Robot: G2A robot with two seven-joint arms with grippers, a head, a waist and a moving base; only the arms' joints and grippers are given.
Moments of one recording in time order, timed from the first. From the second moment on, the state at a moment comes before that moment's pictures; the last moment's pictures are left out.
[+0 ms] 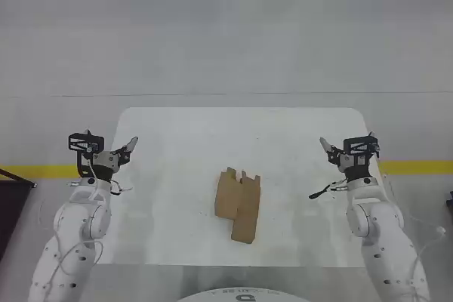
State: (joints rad) left arm 1.73 -1.15 -1.60 -1.80 1.33 0.00 0.00; right arm -1.73 -1.15 1.60 -1.80 -1.33 0.00 0.00
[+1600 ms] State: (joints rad) left arm 1.56 -1.16 -1.42 -1.77 0.19 -0.15 -0.94; right arm -1.73 -1.15 1.60 -1.80 -1.33 0.00 0.00
